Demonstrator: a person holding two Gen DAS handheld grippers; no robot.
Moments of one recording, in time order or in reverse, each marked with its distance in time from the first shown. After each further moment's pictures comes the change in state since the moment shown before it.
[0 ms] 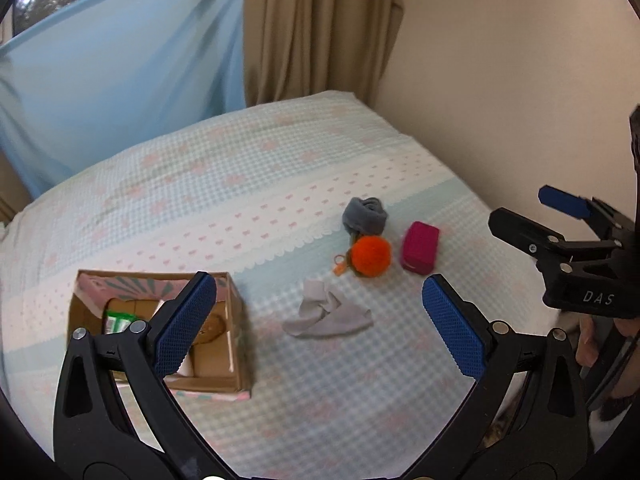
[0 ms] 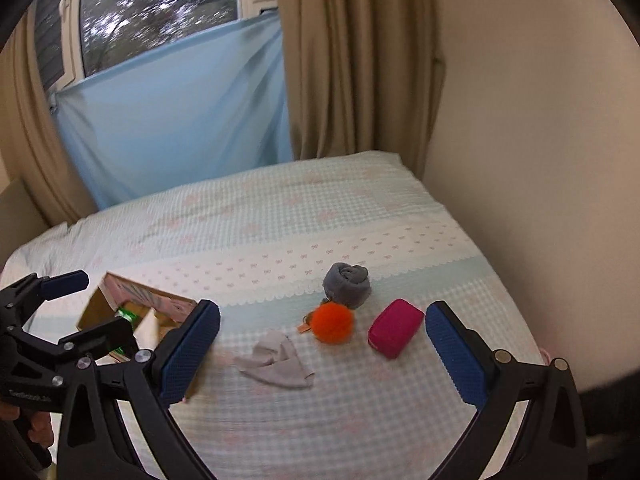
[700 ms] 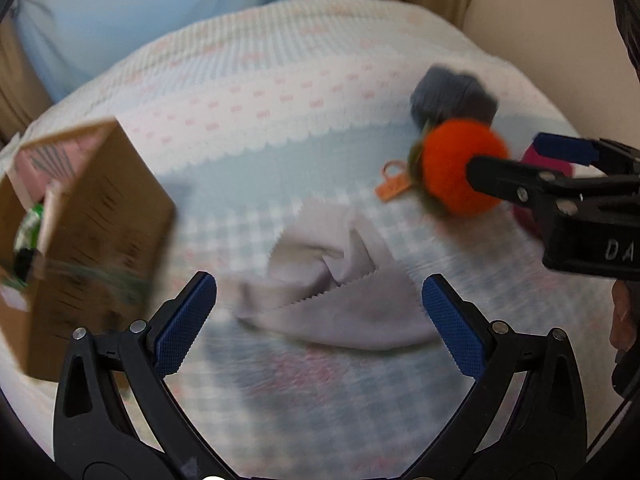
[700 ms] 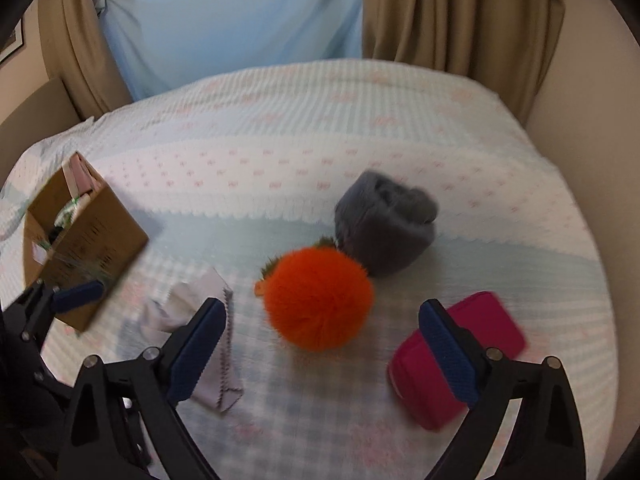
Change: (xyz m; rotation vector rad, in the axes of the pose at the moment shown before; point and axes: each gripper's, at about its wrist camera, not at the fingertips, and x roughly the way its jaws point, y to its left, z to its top) left arm 0.255 -0.030 -0.124 -0.174 0.136 0.232; right arm 0.251 -0.041 -0.079 -0.237 0.180 0.225
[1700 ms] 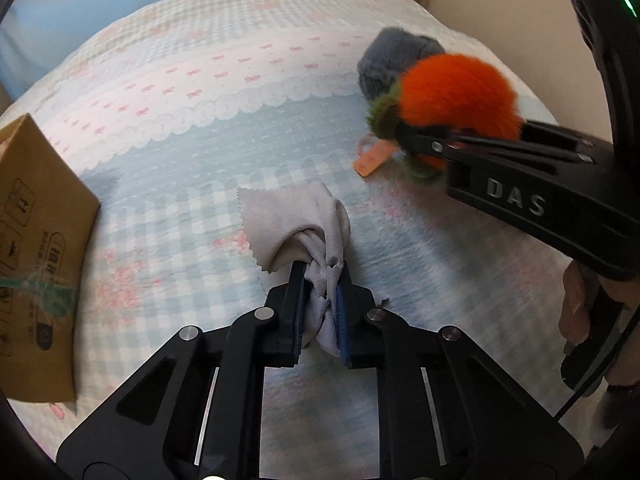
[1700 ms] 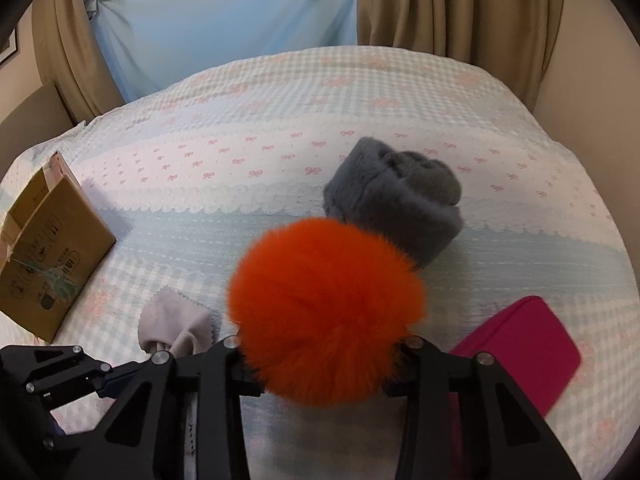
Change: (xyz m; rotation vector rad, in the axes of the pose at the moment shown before) left arm 0.025 -0.020 0.005 0.038 0.049 -0.152; right arm 0.031 -0.012 -0.004 0.035 -0.038 -0.019
